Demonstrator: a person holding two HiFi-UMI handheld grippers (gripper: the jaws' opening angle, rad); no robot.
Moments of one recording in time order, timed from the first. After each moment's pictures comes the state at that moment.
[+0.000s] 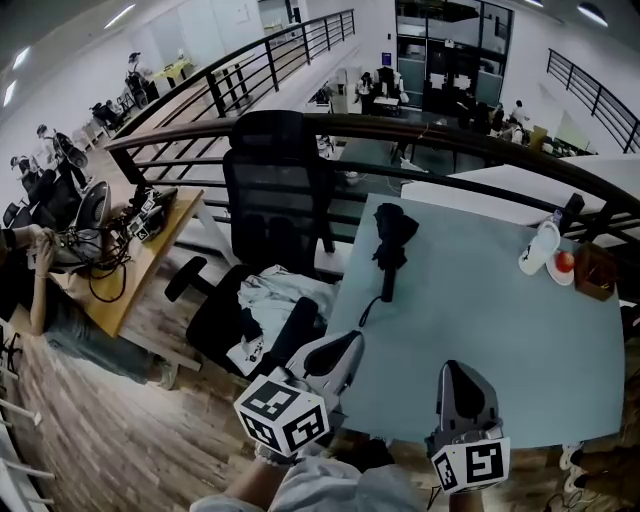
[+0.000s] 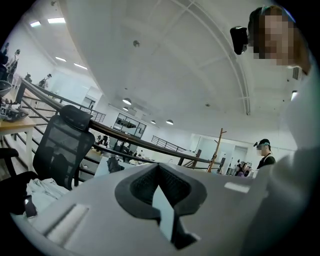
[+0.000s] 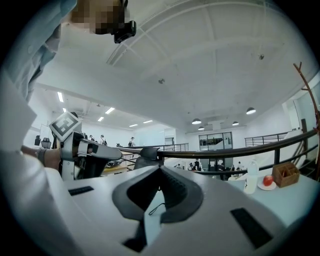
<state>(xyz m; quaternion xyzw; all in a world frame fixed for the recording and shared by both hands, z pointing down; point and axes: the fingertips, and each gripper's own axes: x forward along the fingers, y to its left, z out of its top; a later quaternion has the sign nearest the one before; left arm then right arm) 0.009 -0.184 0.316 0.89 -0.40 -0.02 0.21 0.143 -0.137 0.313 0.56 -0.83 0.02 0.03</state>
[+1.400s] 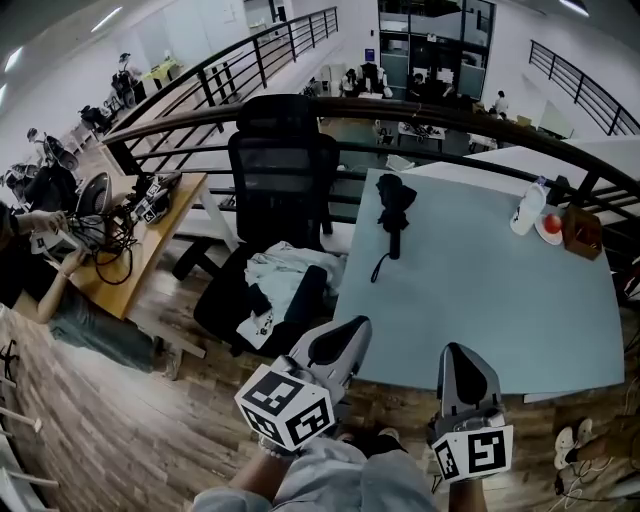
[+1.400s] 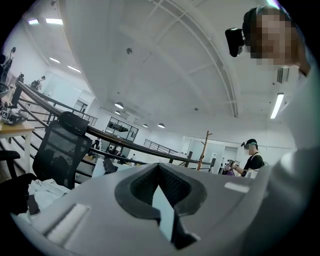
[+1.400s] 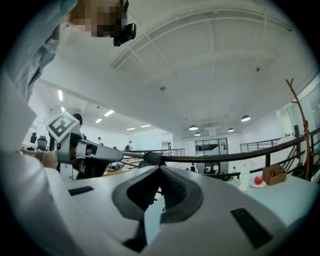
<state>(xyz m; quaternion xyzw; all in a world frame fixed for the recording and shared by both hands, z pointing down) -0.033 -0.072 0.296 0.91 -0.37 -0.04 0.17 0.086 -0.024 0.297 0.58 -0.81 -0.01 0.01</state>
